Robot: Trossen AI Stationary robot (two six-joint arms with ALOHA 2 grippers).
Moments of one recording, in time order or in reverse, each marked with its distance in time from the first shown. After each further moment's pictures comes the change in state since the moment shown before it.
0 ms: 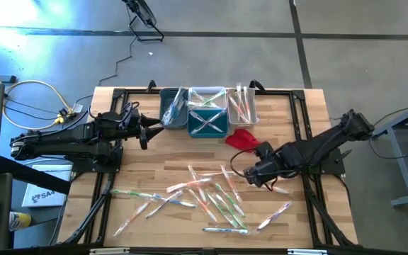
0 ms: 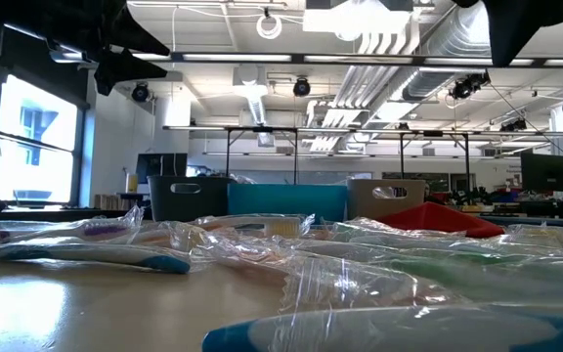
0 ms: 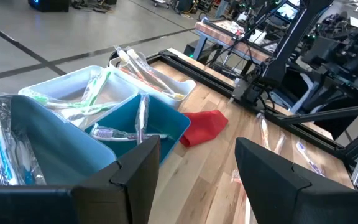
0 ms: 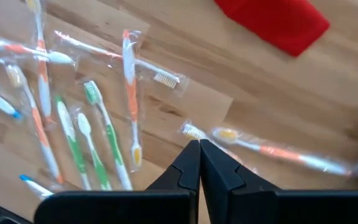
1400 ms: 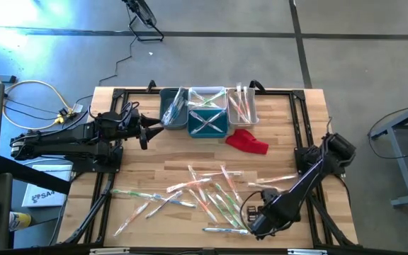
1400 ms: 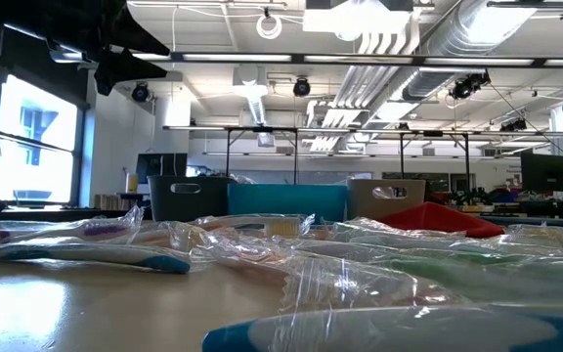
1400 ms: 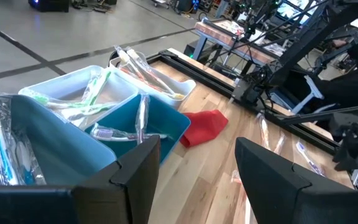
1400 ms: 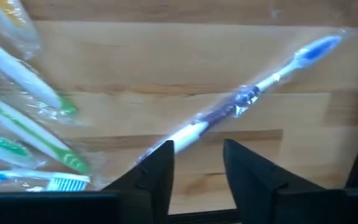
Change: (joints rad) left arm 0.000 0.000 0.000 0.000 0.000 0.000; right arm 0.334 0.364 0.000 0.192 -0.340 0.752
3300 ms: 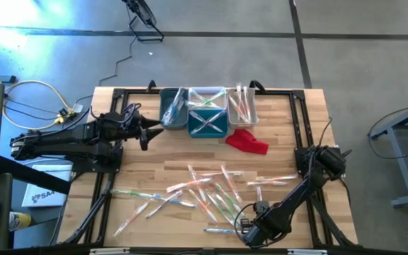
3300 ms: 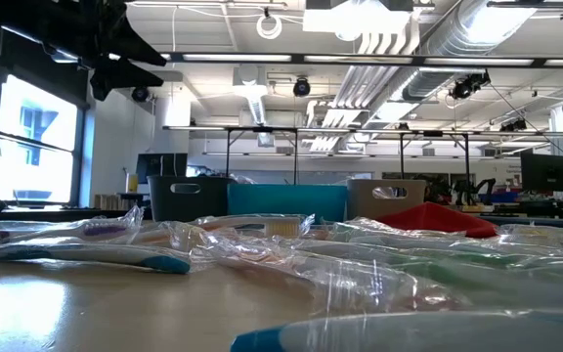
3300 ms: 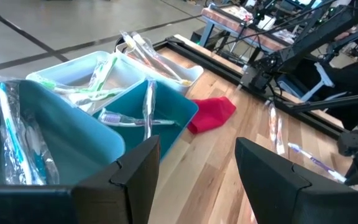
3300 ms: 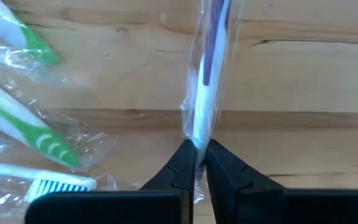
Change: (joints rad) left arm 0.000 0.000 0.000 -0.061 -0.005 0.000; right arm 0.034 0.173 -0.003 0.278 -0.041 0.008
